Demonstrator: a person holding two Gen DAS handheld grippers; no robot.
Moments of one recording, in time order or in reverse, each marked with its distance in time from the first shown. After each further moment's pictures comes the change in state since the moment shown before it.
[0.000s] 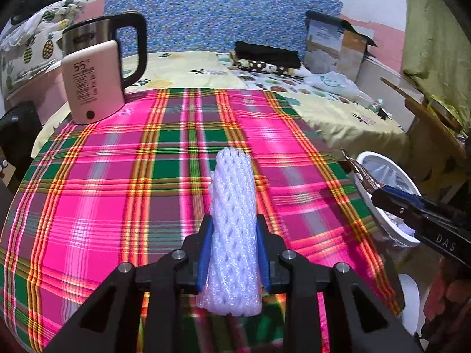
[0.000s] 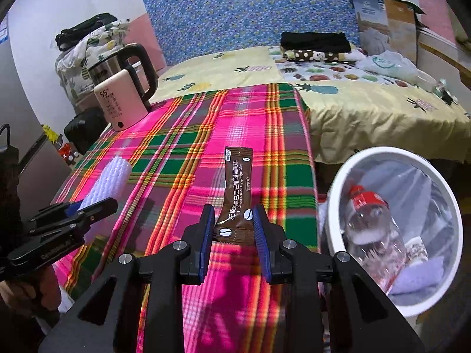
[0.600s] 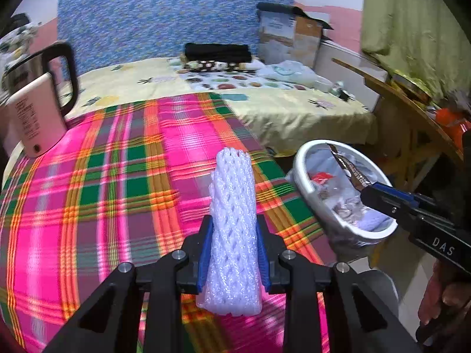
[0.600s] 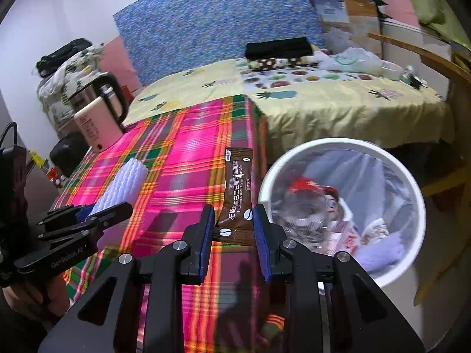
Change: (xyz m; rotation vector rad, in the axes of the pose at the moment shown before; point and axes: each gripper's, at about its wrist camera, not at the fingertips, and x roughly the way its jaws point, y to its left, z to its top) left arm 0.011 -0.086 0.013 0.146 0.005 -0.139; right arm -0.038 -0.043 -0.015 0.107 -0.072 -0.093
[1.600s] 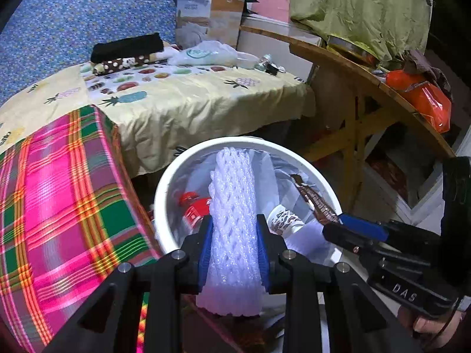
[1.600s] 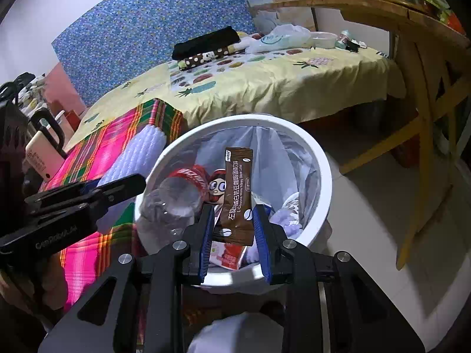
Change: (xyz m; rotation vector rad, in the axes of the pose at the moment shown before) left arm 0.078 -0.134 0.045 0.184 0.085 -0.272; right arm -0.014 -0.100 -0.020 0.198 0.025 -0.170
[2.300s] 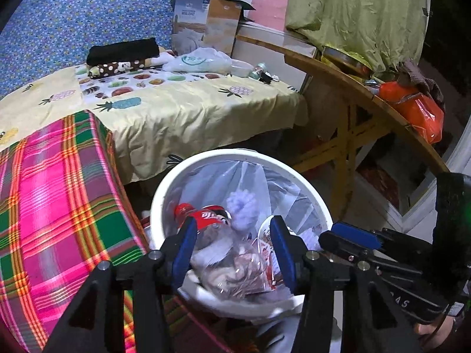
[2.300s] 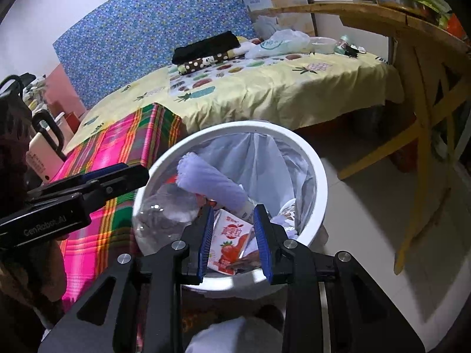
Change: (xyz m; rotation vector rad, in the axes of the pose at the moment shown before) left arm -0.012 0.006 0.004 -0.021 -0.043 -0.042; right arm -0.008 0.000 0.003 -0.011 -0.032 -0.003
